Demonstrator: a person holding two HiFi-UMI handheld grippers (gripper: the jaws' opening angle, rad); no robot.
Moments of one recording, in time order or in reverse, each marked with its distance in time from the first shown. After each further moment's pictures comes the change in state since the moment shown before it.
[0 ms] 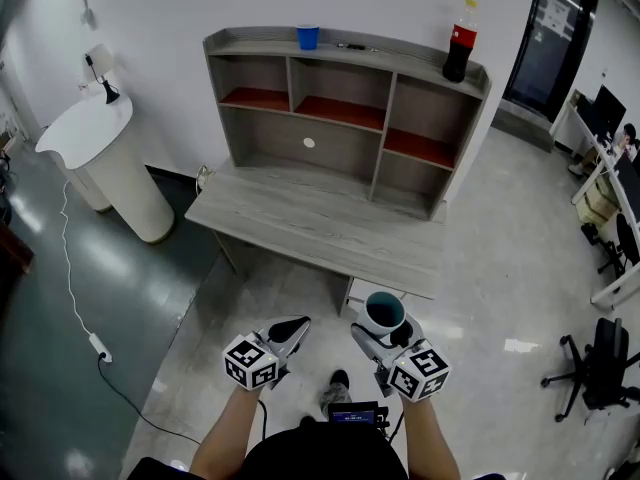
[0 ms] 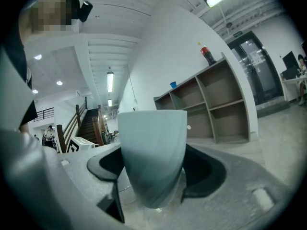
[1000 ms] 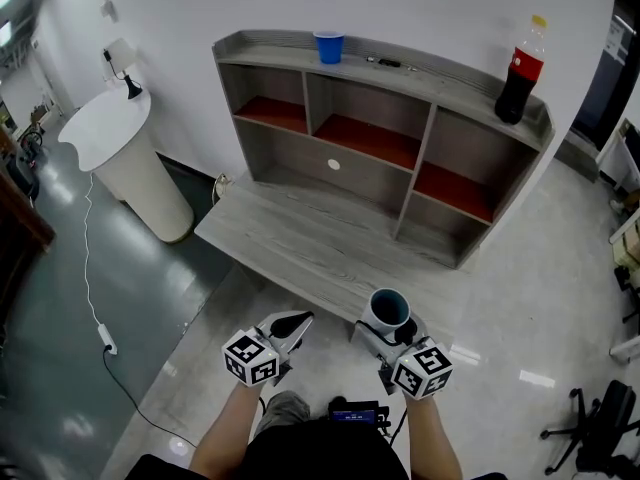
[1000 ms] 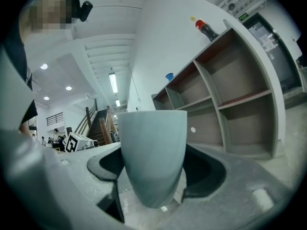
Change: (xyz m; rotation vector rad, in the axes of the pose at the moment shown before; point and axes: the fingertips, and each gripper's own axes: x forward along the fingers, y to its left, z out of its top) left arm 0.106 0.114 0.065 -0.030 -0.041 0.141; right arm 0.133 -0.122 0.048 0.015 0.040 0.155
